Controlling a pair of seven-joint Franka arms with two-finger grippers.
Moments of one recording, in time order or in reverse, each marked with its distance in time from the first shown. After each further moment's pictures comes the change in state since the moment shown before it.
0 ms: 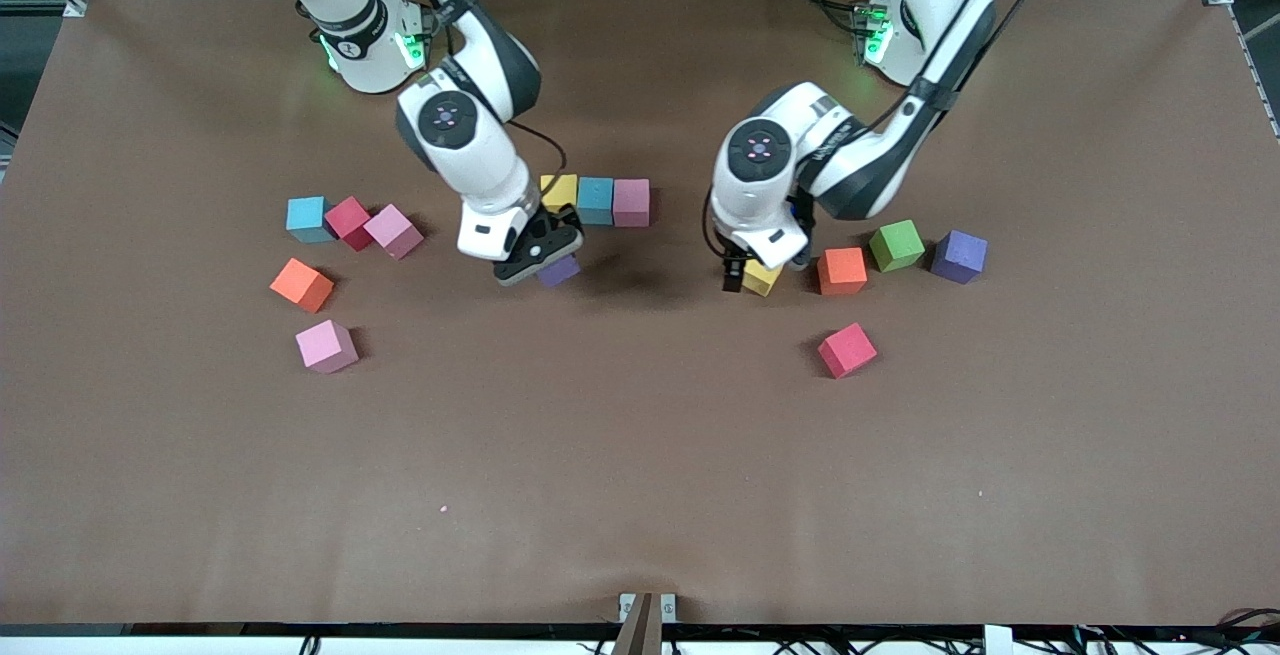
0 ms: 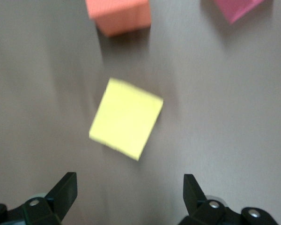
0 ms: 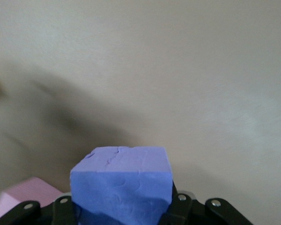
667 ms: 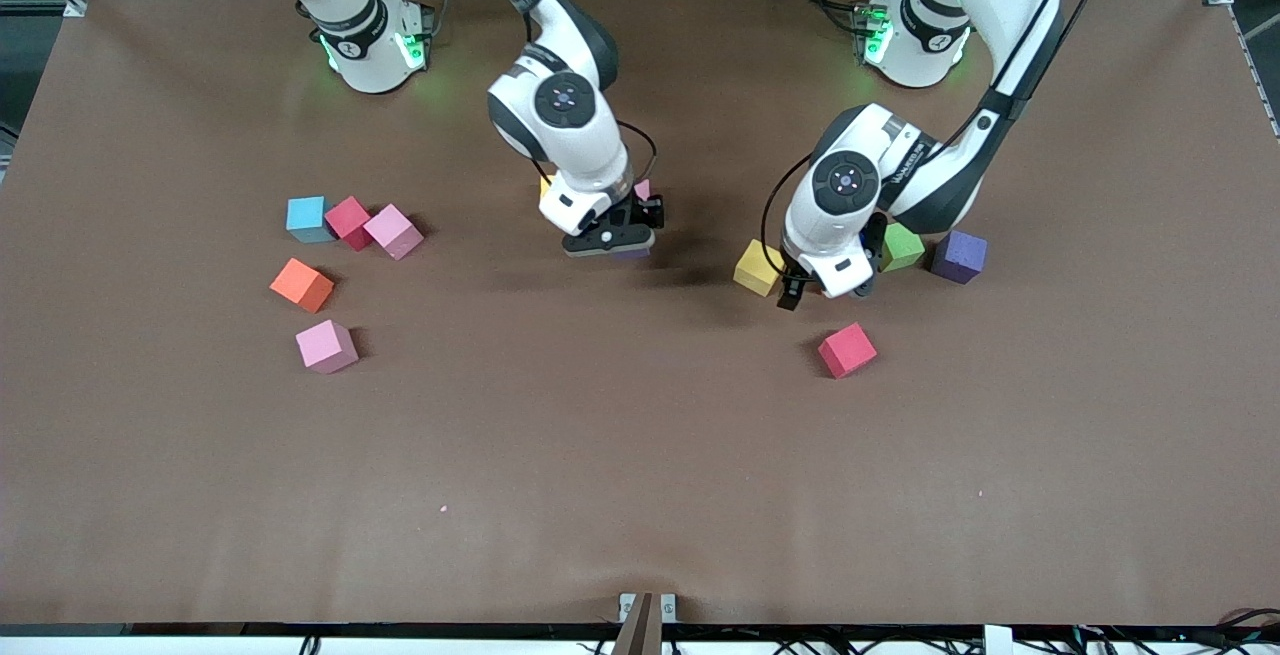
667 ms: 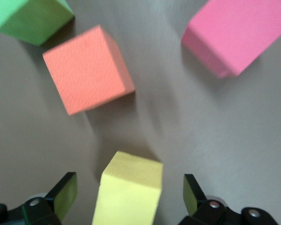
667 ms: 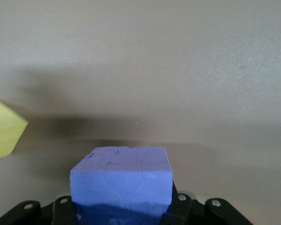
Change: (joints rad) left arm 0.140 -0.025 -0.027 -0.127 0.008 0.102 0.279; right arm 0.253 0.183 -0.093 0.259 -0.111 -0.136 0.591
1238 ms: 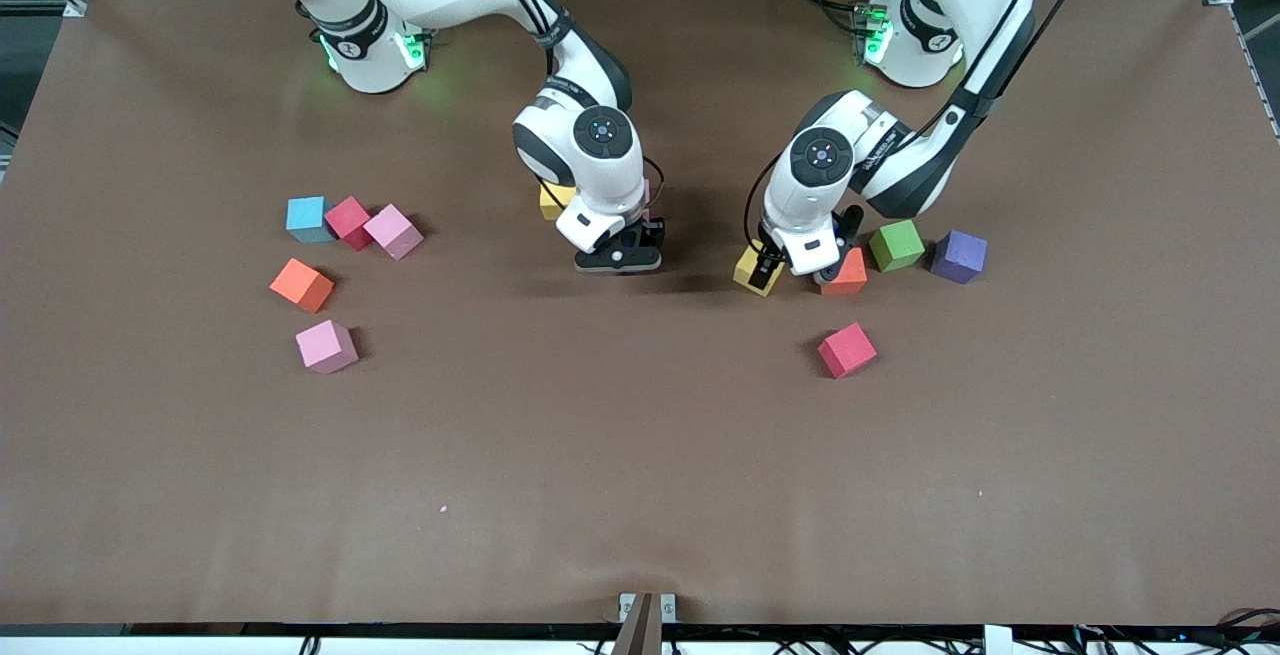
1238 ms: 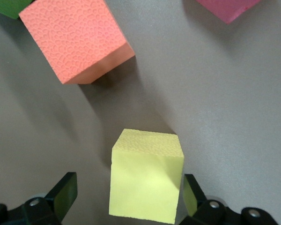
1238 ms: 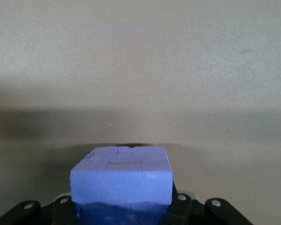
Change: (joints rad) left arm -0.002 -0.001 -0.035 -0.070 0.014 0.101 0.052; right arm 0.024 0.092 -0.021 0.039 -0.061 -0.042 0.043
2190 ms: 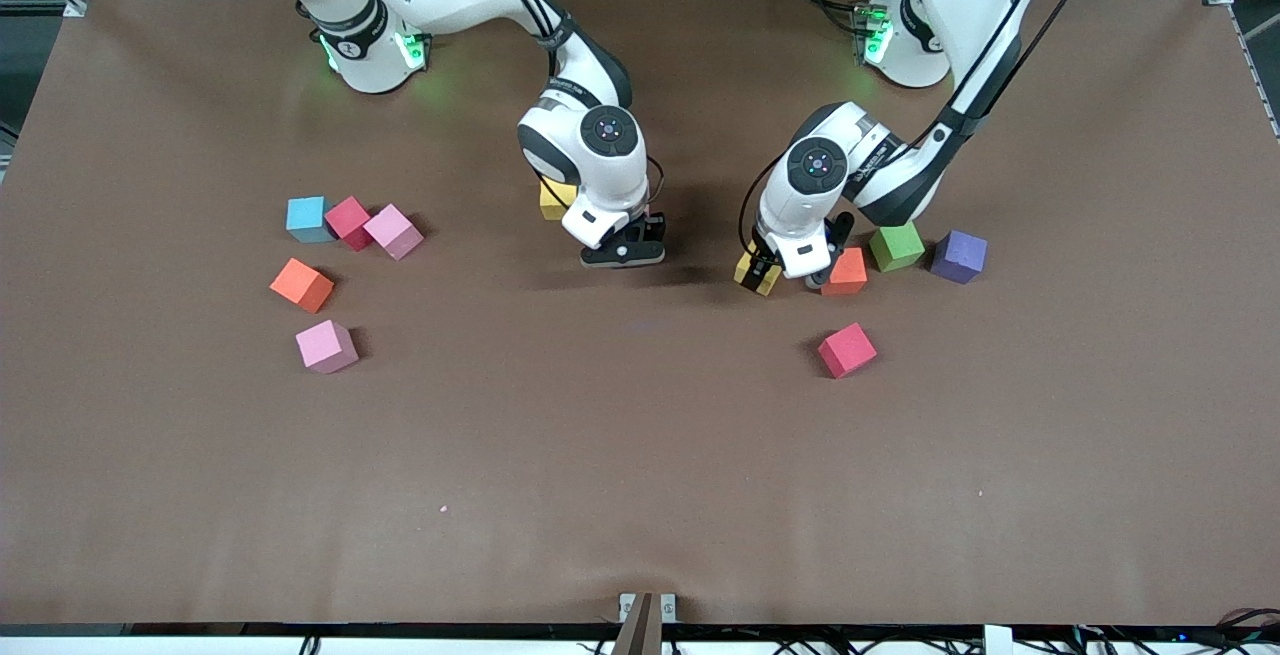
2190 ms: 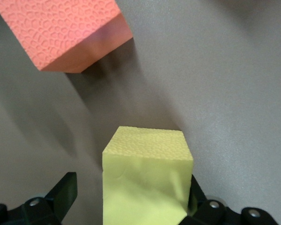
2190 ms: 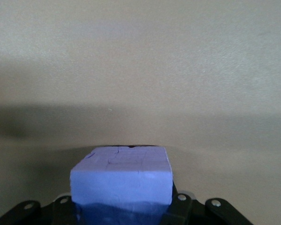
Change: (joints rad) left arm 0.000 0.061 0.001 -0.010 0.017 0.070 0.000; right arm -0.003 0.016 0.021 -0.040 -0.028 0.060 0.004
